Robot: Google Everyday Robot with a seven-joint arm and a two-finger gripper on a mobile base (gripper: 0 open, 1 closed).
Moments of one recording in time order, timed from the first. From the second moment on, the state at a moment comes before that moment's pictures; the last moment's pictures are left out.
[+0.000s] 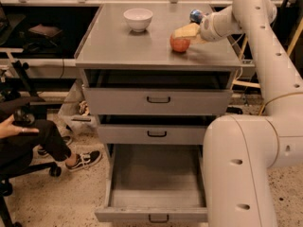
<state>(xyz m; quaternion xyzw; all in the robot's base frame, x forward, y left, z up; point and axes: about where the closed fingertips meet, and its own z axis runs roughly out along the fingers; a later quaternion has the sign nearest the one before) 0.869 -0.166 0.855 -0.09 0.89 0.26 0.36</state>
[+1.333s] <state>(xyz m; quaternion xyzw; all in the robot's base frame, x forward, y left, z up) 0.870 -0.166 0.857 -0.09 0.89 0.26 0.37</state>
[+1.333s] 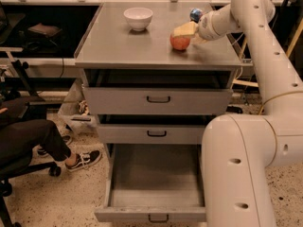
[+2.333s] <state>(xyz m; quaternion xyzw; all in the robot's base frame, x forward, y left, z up) 0.868 -0.177 0.881 -0.09 0.88 0.24 0.39</state>
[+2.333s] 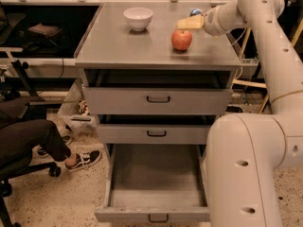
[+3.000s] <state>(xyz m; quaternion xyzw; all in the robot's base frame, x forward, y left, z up) 0.824 -0.285 1.026 -0.02 0.85 0.13 0.51</state>
